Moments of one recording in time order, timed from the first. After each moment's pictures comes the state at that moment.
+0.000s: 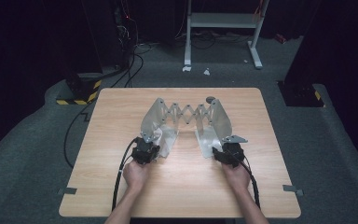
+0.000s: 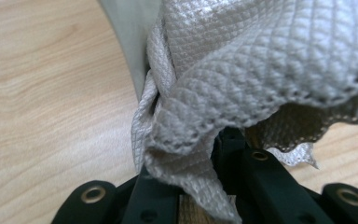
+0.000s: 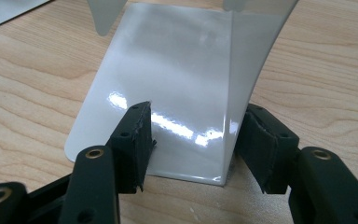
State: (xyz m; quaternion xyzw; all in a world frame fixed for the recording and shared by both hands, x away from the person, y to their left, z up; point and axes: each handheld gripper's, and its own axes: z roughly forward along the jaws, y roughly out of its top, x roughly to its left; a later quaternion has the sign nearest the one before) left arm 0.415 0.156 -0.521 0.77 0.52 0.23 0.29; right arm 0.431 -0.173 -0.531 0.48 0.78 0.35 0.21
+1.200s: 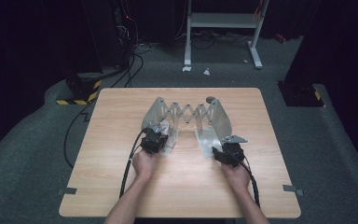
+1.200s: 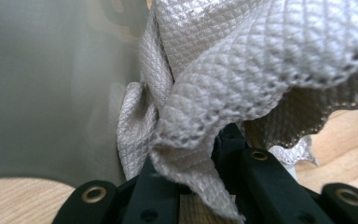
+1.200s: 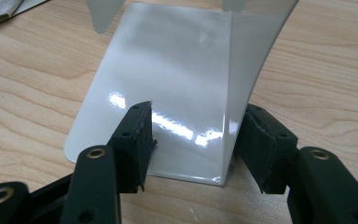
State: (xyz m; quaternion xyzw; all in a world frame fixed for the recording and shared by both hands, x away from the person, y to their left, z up) left arm 0.455 0.137 -0.522 0.77 0.51 0.23 0.30; right arm 0.431 -0.172 -0.531 0.48 0.78 0.35 0.22
